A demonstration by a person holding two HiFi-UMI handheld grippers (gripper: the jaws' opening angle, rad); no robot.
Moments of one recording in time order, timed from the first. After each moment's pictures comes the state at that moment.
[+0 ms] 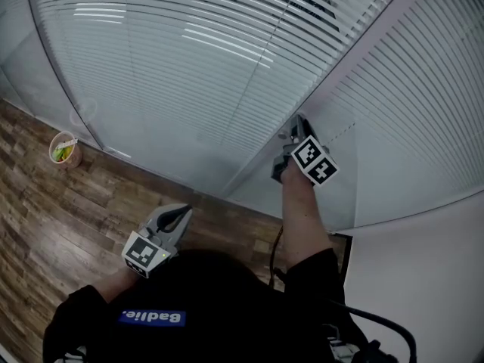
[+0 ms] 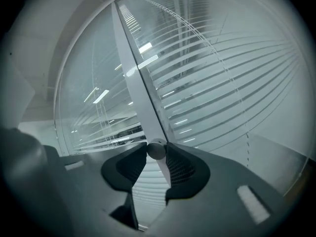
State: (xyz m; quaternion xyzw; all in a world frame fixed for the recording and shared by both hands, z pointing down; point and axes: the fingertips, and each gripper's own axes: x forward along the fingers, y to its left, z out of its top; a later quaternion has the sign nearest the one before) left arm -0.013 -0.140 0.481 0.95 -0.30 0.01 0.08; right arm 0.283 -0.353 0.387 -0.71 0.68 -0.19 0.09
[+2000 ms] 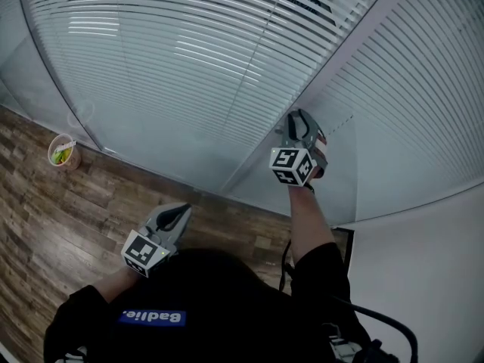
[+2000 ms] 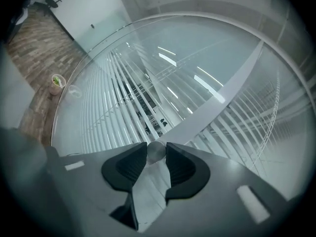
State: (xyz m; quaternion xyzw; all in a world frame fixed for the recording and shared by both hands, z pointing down) left arm -0.014 -0.139 0.483 0.95 -0.29 0.01 0.10; right arm 0.252 -0.353 0.389 -0.64 0.61 0.26 -0.39
